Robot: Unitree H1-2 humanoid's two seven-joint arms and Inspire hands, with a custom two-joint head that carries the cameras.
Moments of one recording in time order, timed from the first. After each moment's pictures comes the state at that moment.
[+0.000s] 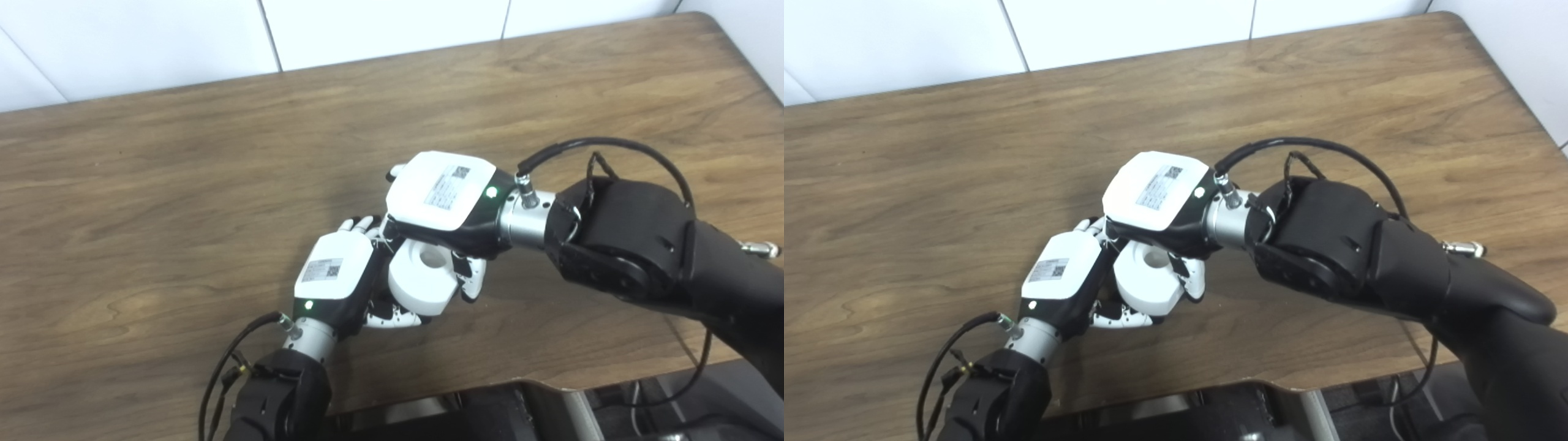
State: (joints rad) left arm 0.09 0.05 -0.52 -0.42 1.14 0.19 -0.41; right arm -0.54 -0.54 0.71 -0.87 -1.02 0.42 1.17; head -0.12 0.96
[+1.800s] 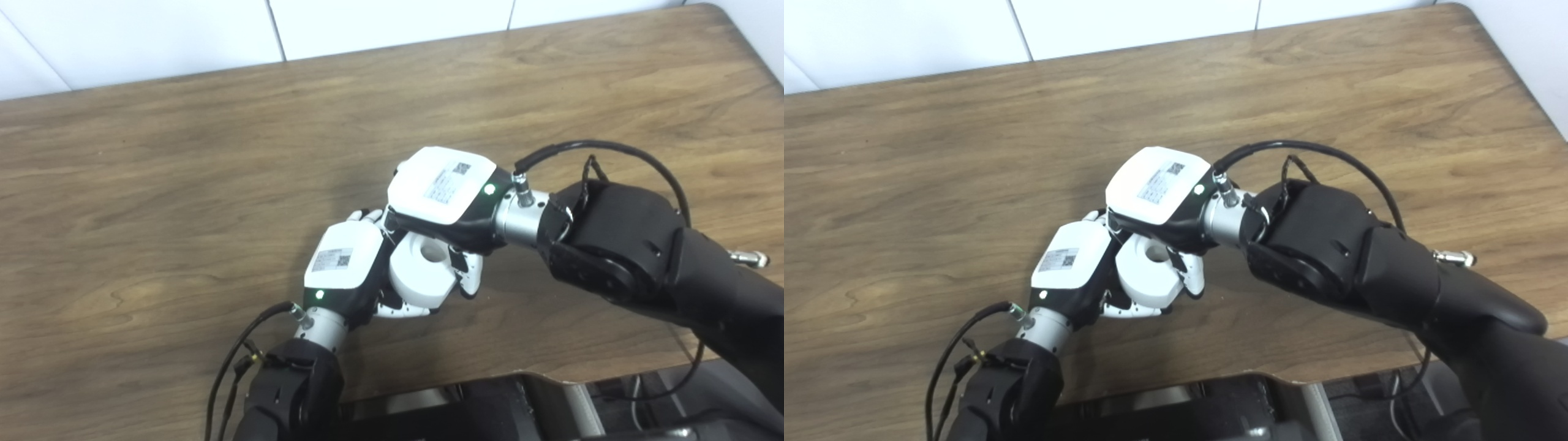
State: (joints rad) left arm 0.10 0.02 -0.54 -0.42 1.18 0.20 -0.41; right arm -0.50 -0.49 0.72 -0.84 -1.08 0.42 1.17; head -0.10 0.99
